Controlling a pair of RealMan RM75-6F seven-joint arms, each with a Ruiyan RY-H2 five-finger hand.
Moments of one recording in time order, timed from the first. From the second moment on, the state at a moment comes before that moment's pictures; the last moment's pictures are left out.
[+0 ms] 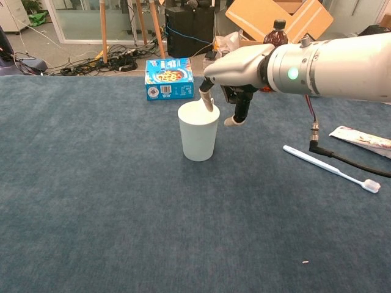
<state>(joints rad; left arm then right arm) 0.00 -1.01 -0.03 -1.71 1.40 1.51 0.12 1.20 -1.43 0.09 -1.64 -0.62 0.88 -0.87</state>
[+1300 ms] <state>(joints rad) 0.01 -0.98 -0.04 -1.73 1.36 1.50 0.12 1.25 -1.54 0.05 -1.47 -0.62 0.83 -0.83</state>
